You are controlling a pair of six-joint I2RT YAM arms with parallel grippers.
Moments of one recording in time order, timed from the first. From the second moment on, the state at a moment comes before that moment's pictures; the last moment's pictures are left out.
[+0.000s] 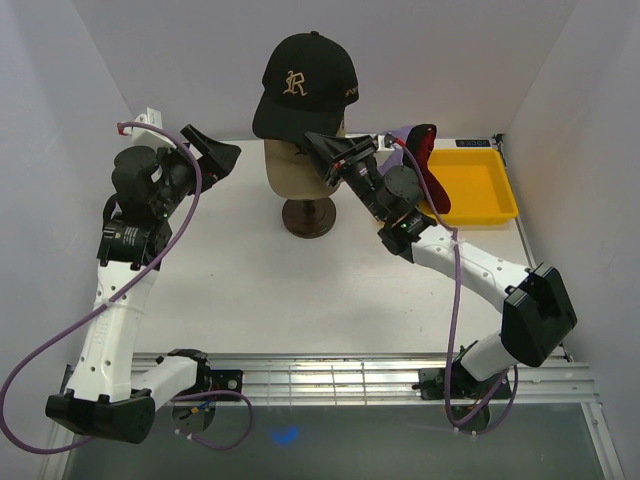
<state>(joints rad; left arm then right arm) -0.15 1.06 1.35 -0.43 0.14 -0.67 0.75 1.49 1.15 0.69 0.04 1.69</state>
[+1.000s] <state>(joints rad) -0.15 1.05 1.33 -0.43 0.14 -0.67 0.73 1.64 1.21 0.91 -0.06 1.86</state>
